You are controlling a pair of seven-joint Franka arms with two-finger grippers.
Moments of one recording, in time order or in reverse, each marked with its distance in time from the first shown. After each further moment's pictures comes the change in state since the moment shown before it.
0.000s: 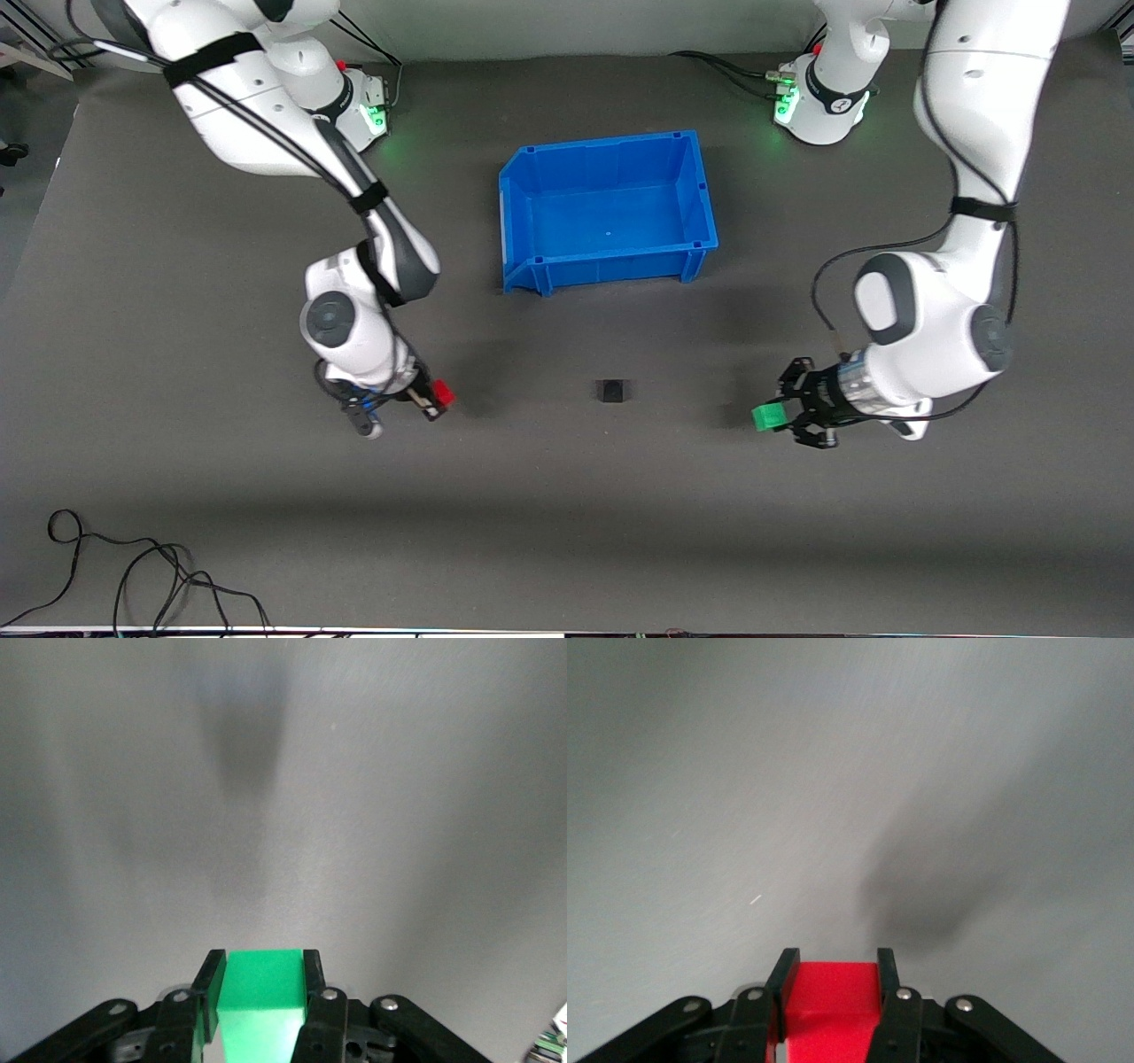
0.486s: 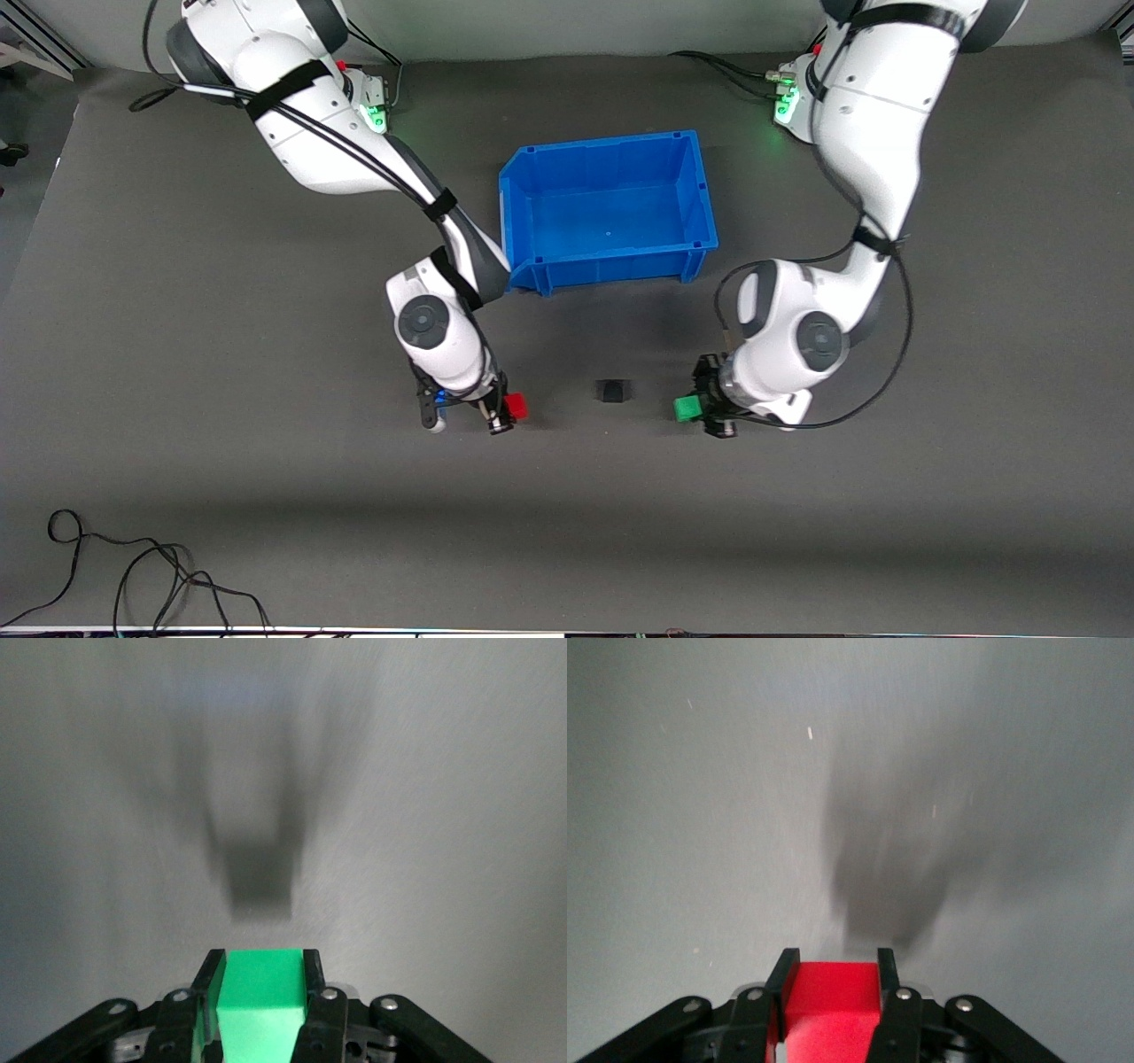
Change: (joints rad) left arm -0.198 0.160 0.000 0.097 0.144 0.079 -0.272; right arm 0.126 0.187 0.000 0.255 0.000 -0.002 0.513
